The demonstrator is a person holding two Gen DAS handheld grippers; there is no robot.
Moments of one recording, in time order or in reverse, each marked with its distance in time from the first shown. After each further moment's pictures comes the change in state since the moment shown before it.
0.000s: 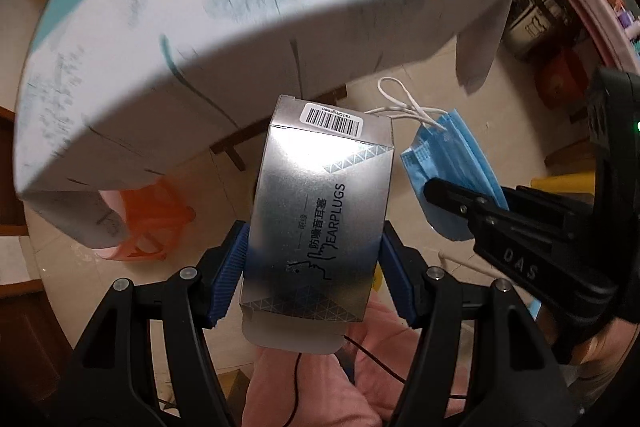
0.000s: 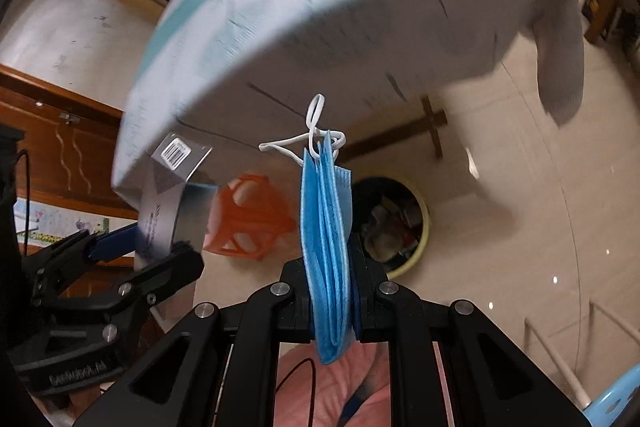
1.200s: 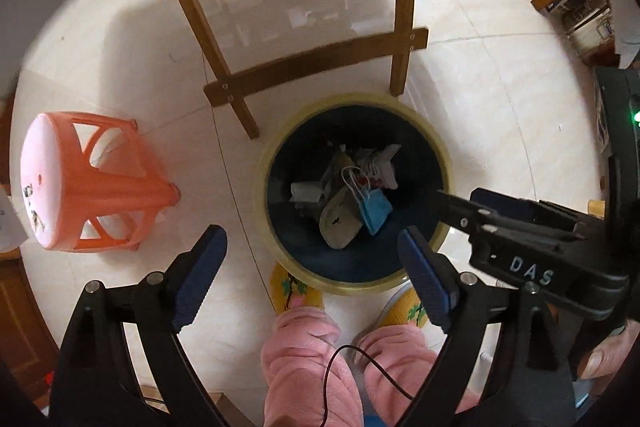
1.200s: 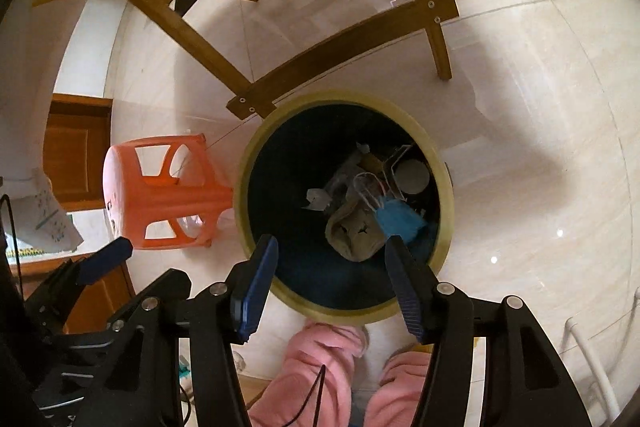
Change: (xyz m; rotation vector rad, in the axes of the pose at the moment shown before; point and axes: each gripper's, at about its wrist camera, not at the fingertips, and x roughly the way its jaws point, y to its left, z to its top) left arm 0.262 0.070 -0.030 -0.125 0.042 0.063; right arm 0.319 -0.094 -0.016 0.066 0.183 -0.045
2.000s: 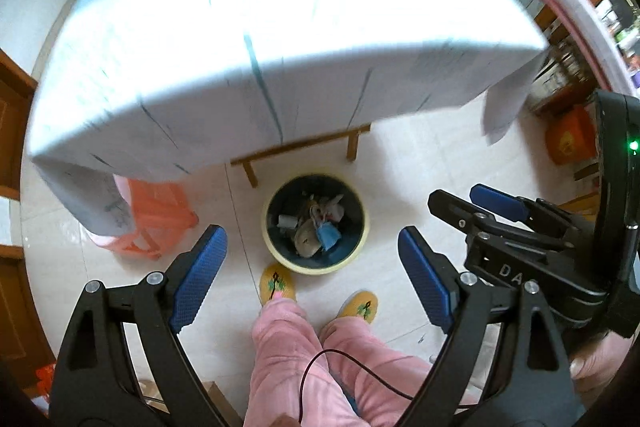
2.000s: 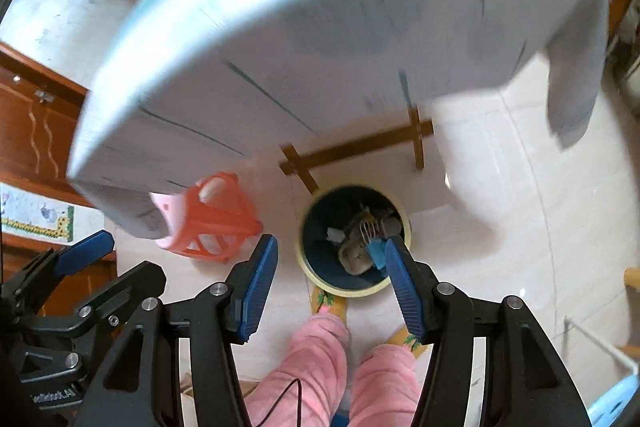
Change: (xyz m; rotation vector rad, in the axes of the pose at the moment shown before) left arm -0.315 -0.003 0.008 -0.038 -0.186 -0.082; right arm -0.303 0.119 -0.029 -0.154 -0.220 -0.086
